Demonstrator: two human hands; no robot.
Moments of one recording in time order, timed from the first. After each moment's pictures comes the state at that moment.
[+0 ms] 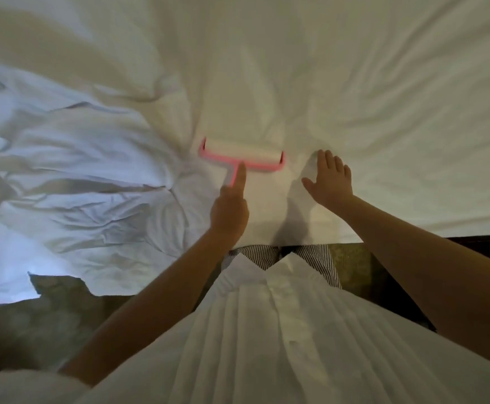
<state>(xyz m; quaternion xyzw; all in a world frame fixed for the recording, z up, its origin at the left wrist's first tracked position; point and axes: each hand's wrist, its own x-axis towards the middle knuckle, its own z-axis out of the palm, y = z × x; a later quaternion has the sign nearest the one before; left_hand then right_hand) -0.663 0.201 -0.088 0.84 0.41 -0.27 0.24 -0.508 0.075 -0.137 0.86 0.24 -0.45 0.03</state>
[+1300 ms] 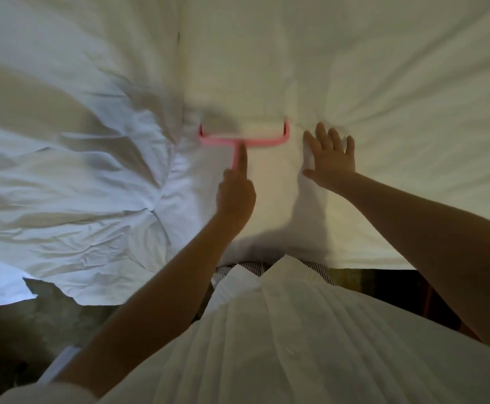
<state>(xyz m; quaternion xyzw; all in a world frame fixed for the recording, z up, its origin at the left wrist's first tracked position) -0.541 0.208 -0.093 0.78 0.49 -0.27 0.28 -0.391 0.103 -0.159 0.81 0.38 -0.44 0.11</state>
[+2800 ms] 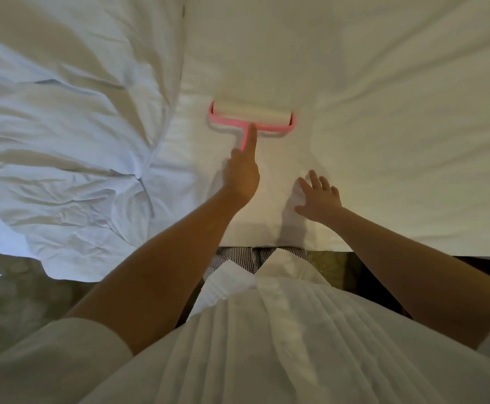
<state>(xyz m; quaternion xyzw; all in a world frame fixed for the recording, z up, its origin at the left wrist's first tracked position) -0.562 0.160 -0.107 0.83 0.43 -0.27 0.23 -0.470 0.008 -0.135 0.77 0.34 -0.52 0.12</state>
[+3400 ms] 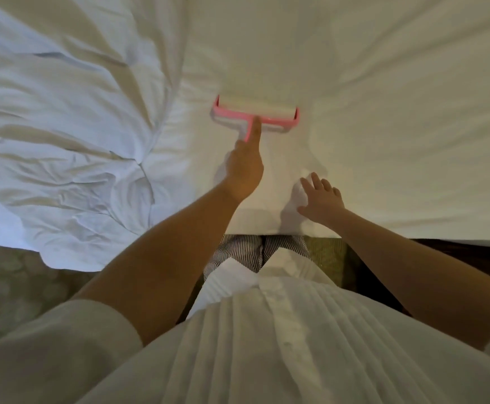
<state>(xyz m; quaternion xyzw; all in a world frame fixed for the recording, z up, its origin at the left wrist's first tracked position) -0.587 0.148 -0.119 0.84 0.42 -0.23 0.27 -0.501 -0.017 -0.127 0.78 0.35 -0.50 0.13</state>
